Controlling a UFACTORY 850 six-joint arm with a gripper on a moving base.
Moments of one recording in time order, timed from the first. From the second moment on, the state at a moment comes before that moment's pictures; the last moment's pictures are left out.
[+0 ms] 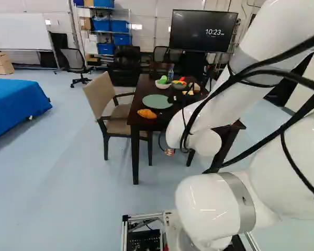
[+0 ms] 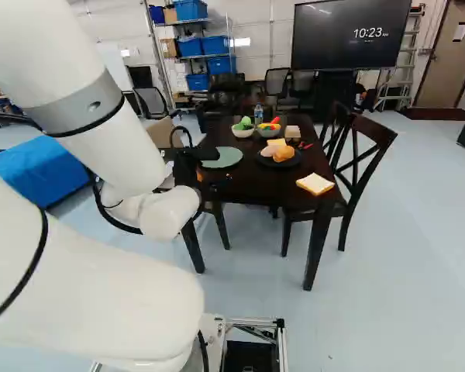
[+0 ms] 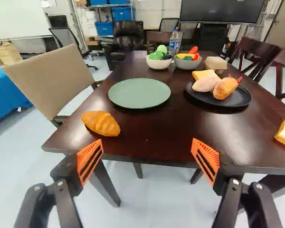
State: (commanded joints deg) arm 0.0 16.0 -5.0 0.0 50.0 0.0
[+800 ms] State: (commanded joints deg) arm 0.0 16.0 -5.0 0.0 50.0 0.0
